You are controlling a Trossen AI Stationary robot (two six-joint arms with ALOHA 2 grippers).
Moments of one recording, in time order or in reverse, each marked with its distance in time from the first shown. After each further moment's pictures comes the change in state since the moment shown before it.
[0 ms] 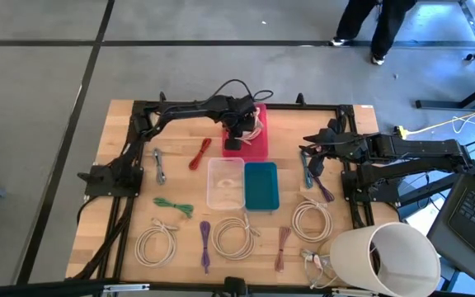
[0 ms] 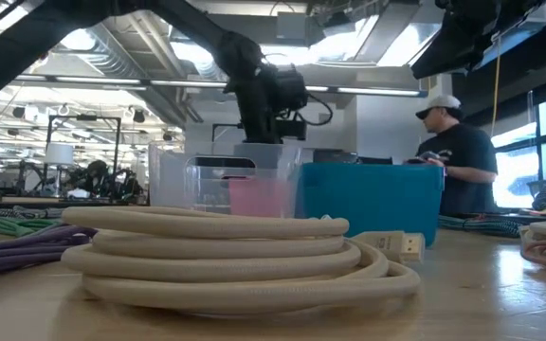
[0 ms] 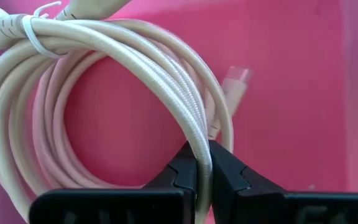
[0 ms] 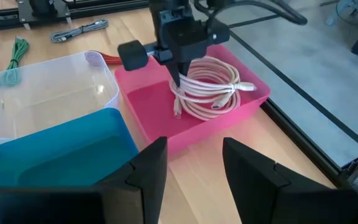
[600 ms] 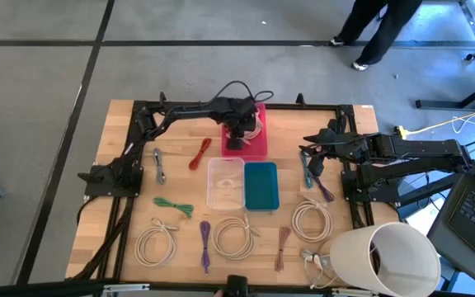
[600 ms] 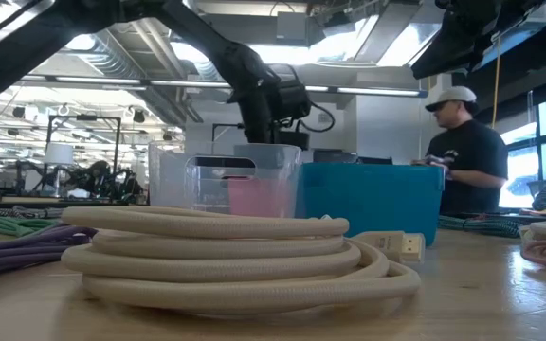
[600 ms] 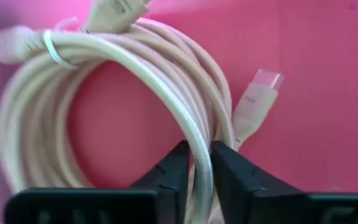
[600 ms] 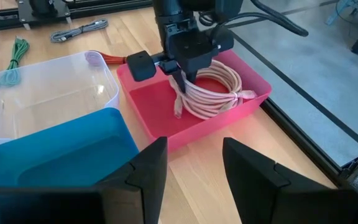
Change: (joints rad) left arm -0.006 0.040 0.000 0.060 -0.045 0.017; right arm 0.000 0.000 0.000 -0.001 0.000 0.002
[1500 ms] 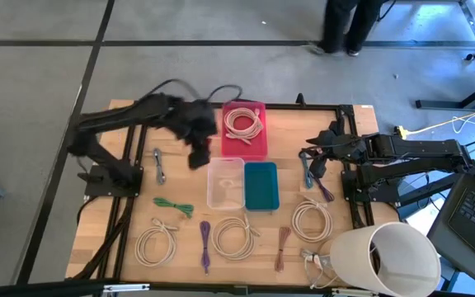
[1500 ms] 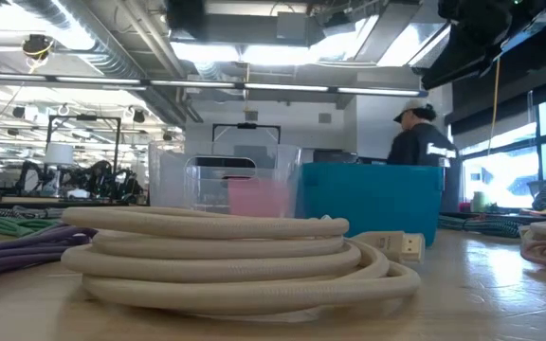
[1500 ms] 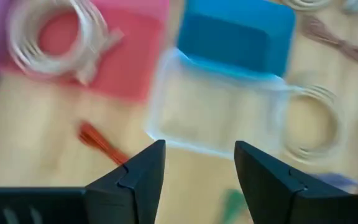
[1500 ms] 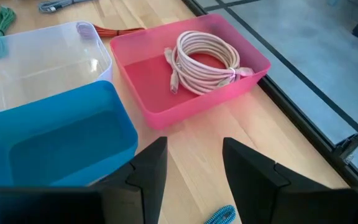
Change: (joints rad) left arm -0.320 -0.718 -0.060 -0.558 0.058 -0.711; right arm 0.000 0.000 0.000 -0.100 -0.008 0.024
